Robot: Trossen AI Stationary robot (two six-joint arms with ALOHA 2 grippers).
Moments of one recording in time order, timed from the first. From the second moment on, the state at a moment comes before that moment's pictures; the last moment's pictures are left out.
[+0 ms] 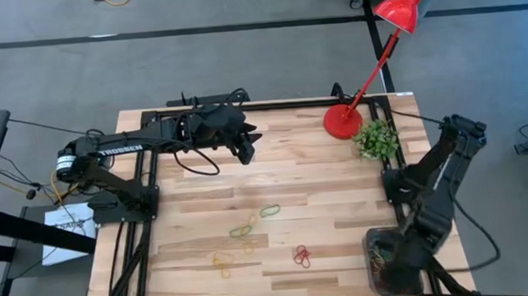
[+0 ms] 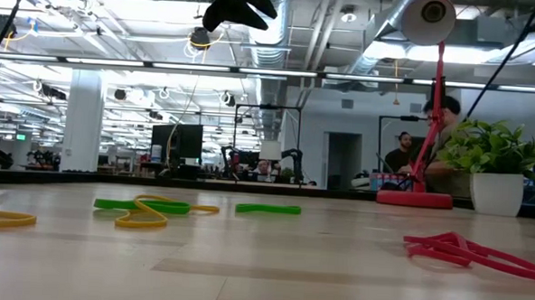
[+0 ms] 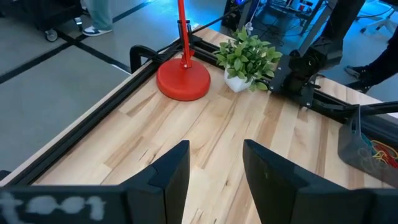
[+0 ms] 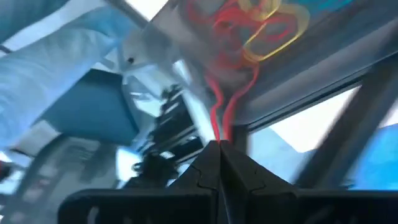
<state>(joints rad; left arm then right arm) 0.17 1.40 1.34 -0.41 -0.17 -0.29 0.98 1.40 1.20 -1.05 -0.46 1.80</state>
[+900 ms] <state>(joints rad) 0.17 1.40 1.34 -0.41 -0.14 -0.29 0.98 1.57 1.20 -0.95 -0.42 2.00</state>
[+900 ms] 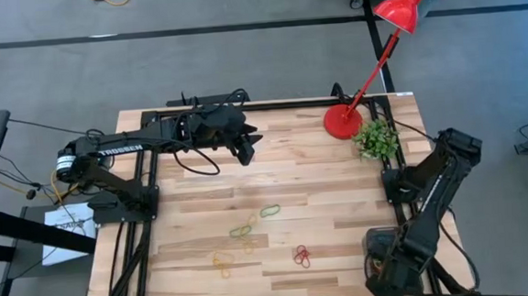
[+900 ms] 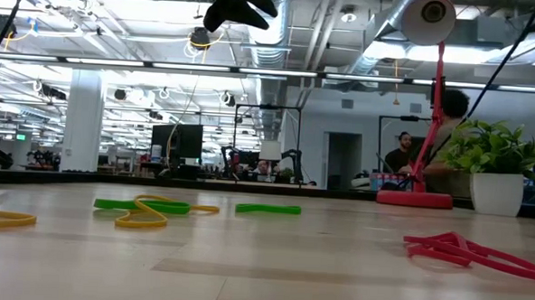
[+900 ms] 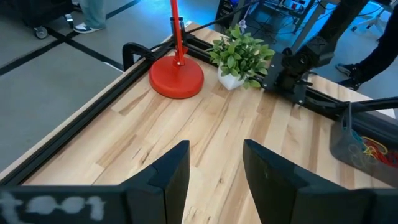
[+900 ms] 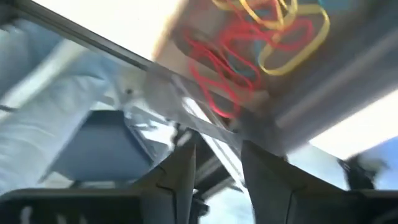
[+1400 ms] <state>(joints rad) 0.17 1.40 1.34 -0.44 -0.04 -0.35 0.72 1.54 1.20 -0.91 0.00 1.22</state>
